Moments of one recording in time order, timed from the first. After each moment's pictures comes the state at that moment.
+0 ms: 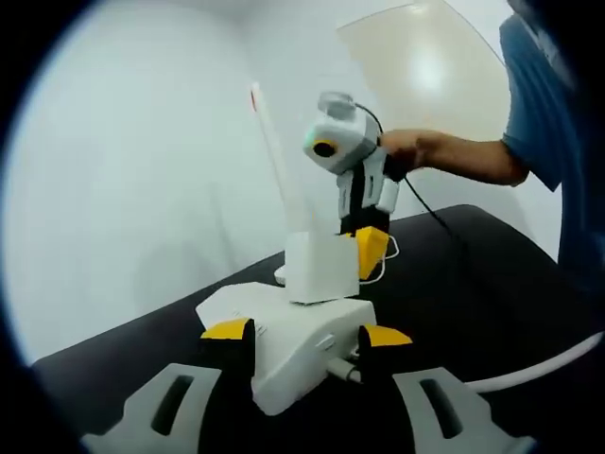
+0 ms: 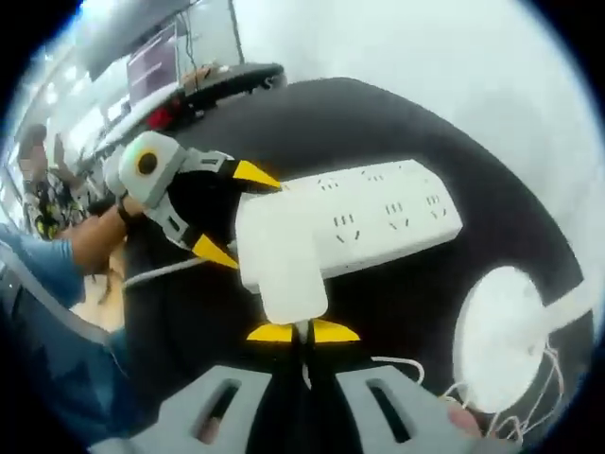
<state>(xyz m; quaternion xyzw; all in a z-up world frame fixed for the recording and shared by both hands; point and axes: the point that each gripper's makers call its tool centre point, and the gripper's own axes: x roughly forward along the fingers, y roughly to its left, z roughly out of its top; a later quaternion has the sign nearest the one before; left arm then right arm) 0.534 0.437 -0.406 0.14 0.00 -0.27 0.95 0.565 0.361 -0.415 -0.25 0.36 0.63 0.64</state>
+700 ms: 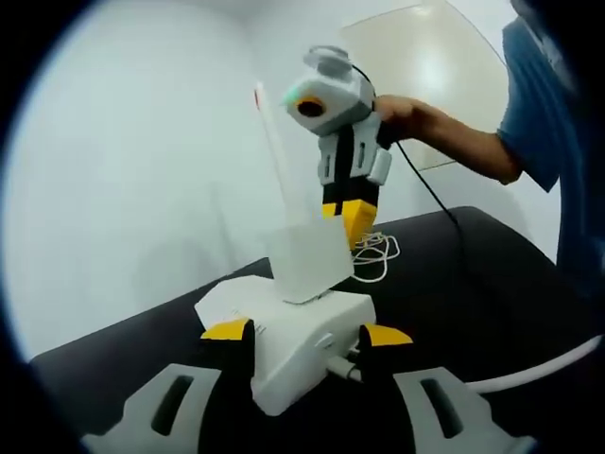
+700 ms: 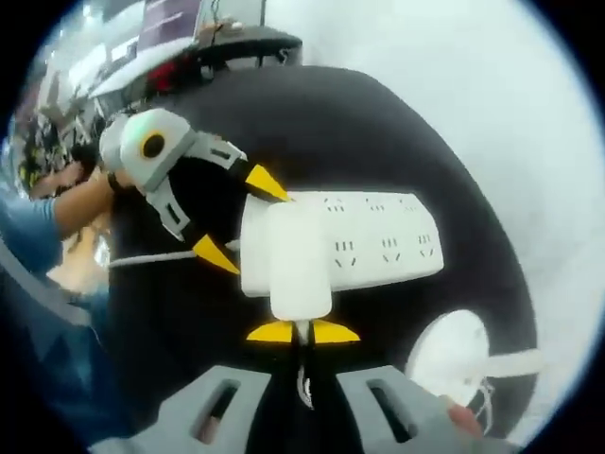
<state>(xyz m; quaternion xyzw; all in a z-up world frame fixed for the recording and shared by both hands) 0.535 0.436 -0.407 0.14 0.00 -0.27 0.95 0.576 0.376 -0.393 -0.36 0.33 0.60 0.63</state>
